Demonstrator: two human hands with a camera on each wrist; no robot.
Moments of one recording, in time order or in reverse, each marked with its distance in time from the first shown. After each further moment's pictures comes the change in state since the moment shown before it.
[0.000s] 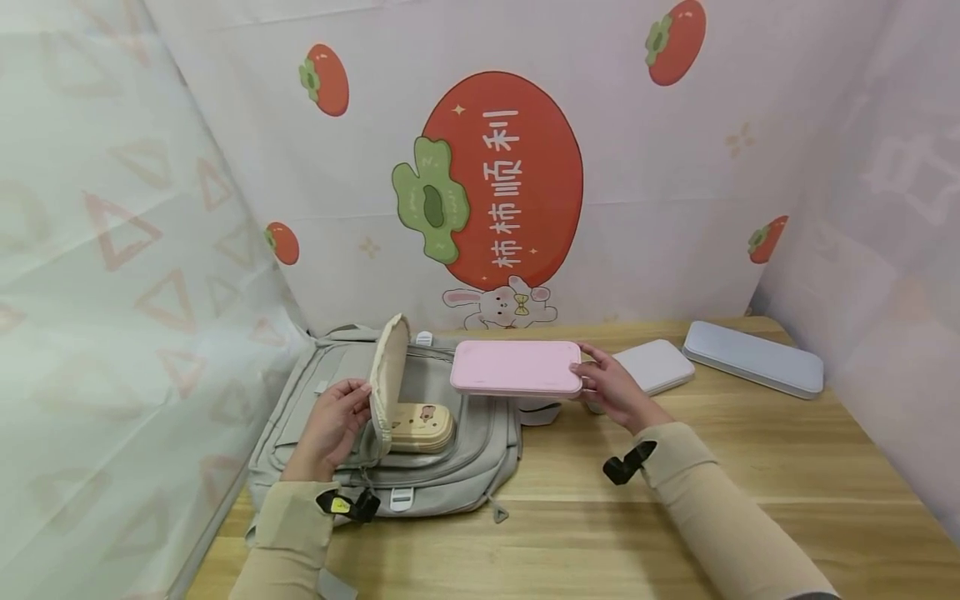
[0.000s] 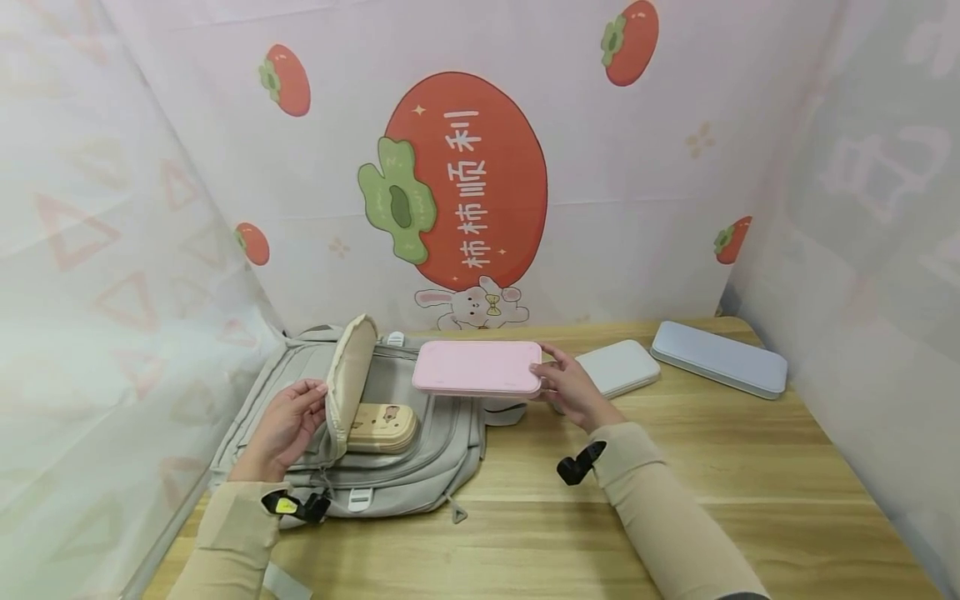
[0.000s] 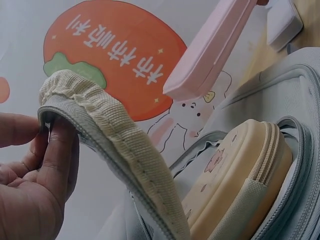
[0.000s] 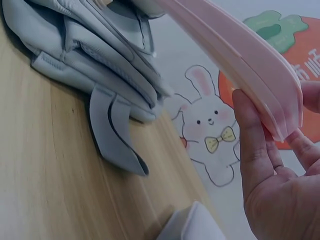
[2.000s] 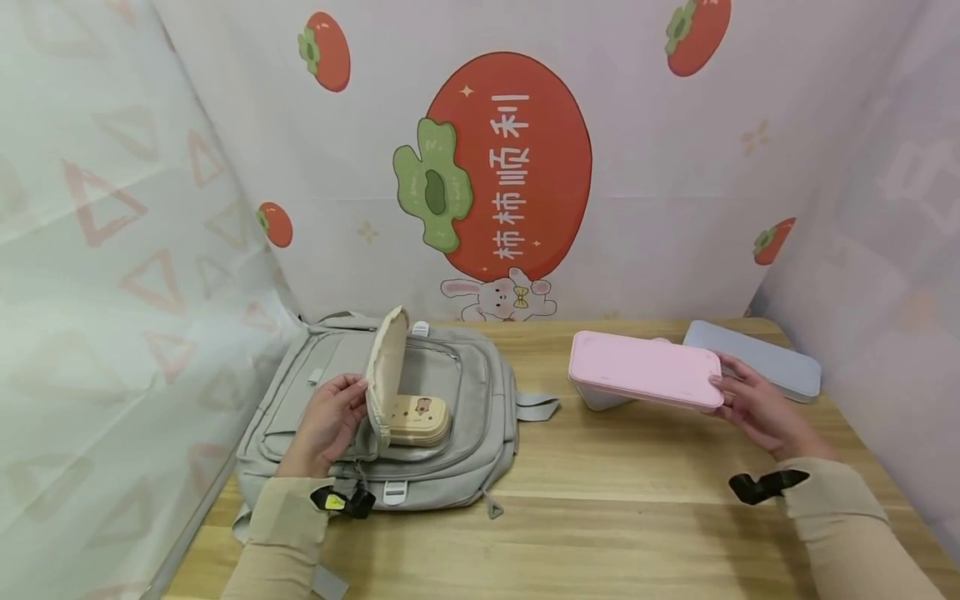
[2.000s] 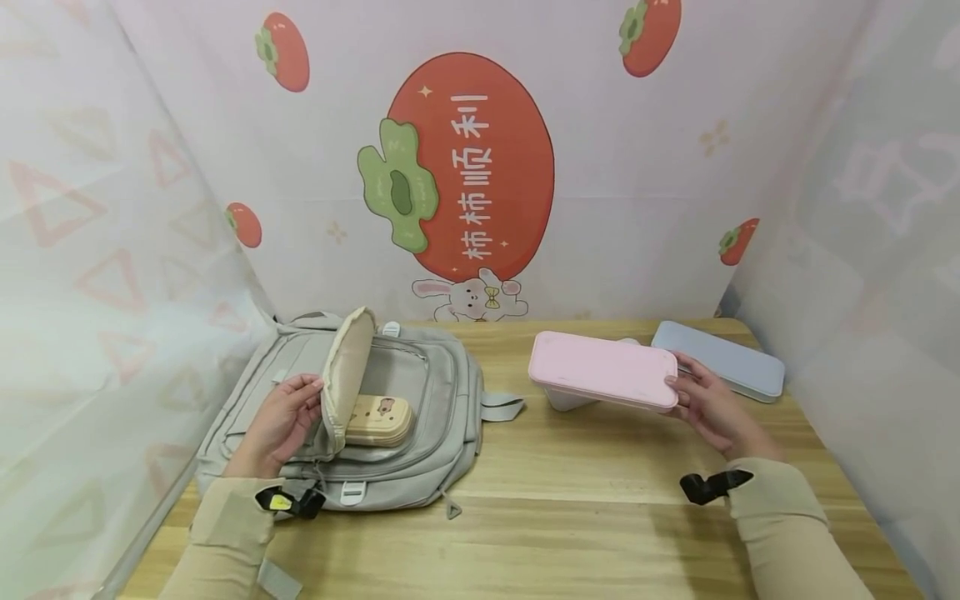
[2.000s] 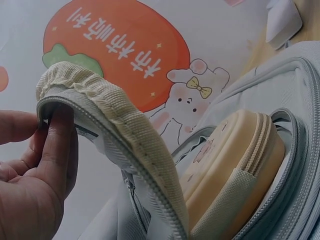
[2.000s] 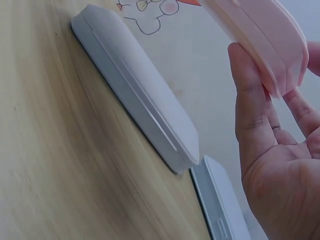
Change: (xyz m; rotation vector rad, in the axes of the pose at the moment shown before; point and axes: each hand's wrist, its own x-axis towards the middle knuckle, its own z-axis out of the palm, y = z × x) left_hand 0.007 -0.013 -0.006 -0.083 -0.013 -0.001; right_hand -0.090 -0.023 -0.156 0.178 -0.078 -0.158
